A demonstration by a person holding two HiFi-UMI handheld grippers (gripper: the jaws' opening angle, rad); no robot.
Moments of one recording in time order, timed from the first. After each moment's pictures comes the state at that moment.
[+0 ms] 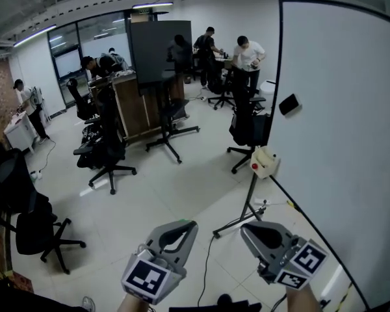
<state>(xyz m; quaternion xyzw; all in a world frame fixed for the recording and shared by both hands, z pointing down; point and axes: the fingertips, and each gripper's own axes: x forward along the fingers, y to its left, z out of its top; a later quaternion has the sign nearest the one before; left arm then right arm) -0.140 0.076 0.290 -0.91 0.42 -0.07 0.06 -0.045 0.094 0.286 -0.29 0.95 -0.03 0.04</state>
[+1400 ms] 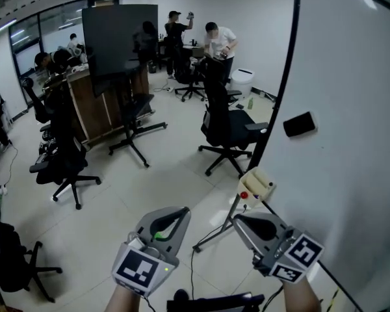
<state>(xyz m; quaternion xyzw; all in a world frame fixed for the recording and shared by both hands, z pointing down) -0.116 -0.200 0.294 -0.94 0.34 -0.05 0.06 -0.027 -0.164 0.298 -0.37 0.93 -0.03 0.00</state>
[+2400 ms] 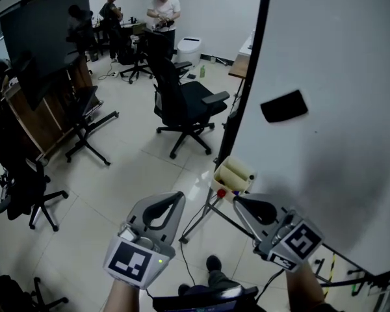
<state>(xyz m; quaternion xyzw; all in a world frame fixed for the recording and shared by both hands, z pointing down) -0.026 -0.321 0.325 -0.98 0.22 -0.04 0.03 0.059 -0.269 0.332 -0.52 0.85 0.00 -0.06</state>
